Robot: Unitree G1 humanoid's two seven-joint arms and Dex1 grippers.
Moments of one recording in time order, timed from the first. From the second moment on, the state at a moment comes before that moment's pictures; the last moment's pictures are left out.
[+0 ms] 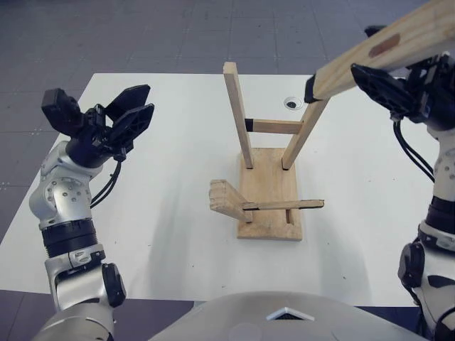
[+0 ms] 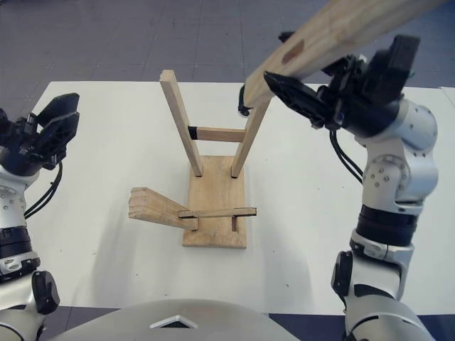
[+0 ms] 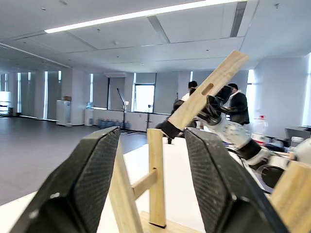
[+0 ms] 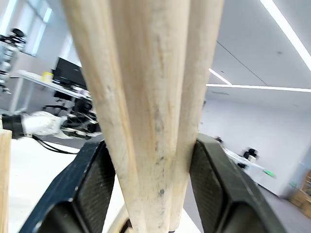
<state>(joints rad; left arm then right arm) -0.25 0.54 0.44 0.07 -0.92 0.38 -1.28 -0.41 -0.52 -0.30 -0.20 0.71 0.19 1.14</state>
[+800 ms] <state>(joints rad) -0.03 0.44 0.51 -0.28 -0.99 0.36 -0.87 0.13 -0.59 -0.34 -0.17 0.76 0.12 1.43</state>
